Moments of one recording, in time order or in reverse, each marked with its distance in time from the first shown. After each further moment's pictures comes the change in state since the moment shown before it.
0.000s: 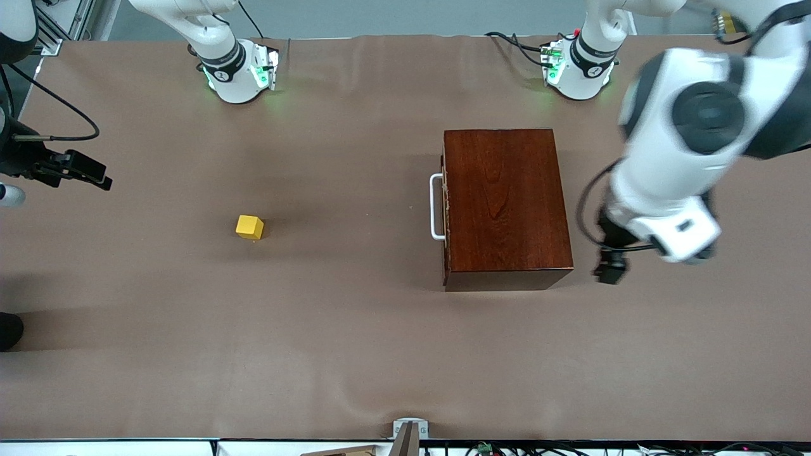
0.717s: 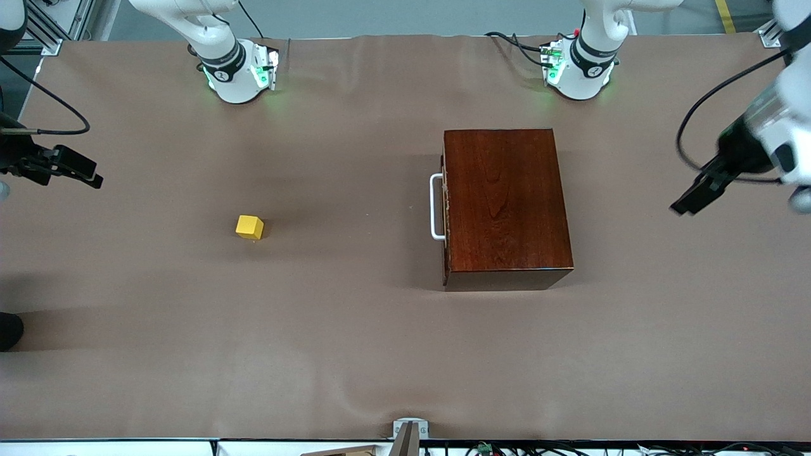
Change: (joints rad) left arm 0.207 -0.341 -0.001 -0.292 -0.132 -0.052 0.812; right arm 0.000 -0.006 -0.005 0.030 -0.002 -0.016 -0.004
